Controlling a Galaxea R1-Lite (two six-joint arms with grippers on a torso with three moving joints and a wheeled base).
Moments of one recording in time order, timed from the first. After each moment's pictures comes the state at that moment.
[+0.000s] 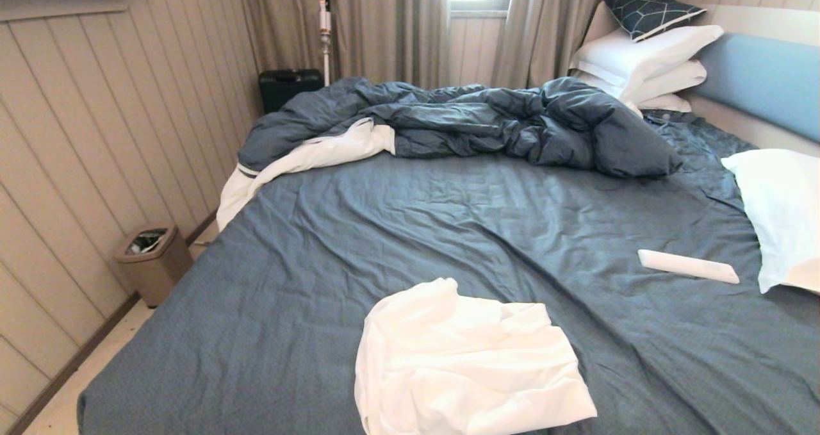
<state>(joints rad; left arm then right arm) -0.21 0.30 -0.54 0.75 -0.07 -0.16 0.02 0.04 -0.34 0.62 0.17 0.05</state>
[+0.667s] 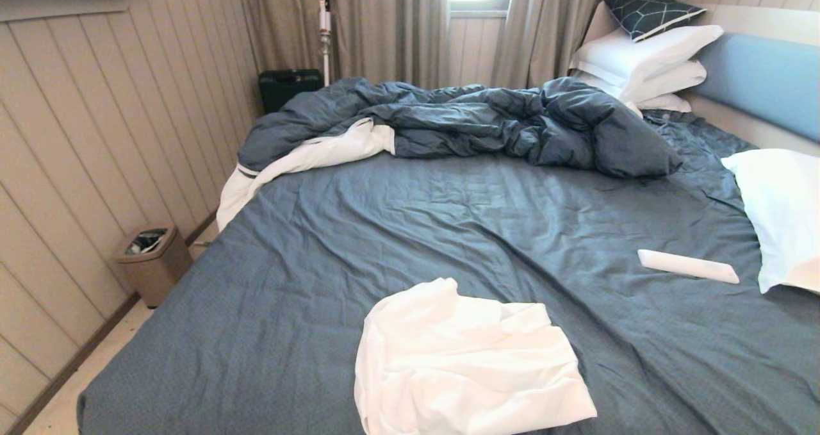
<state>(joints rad) 0.01 0.06 -0.18 0.32 0.11 0.12 0.02 0.00 -0.19 0.38 0.10 0.00</state>
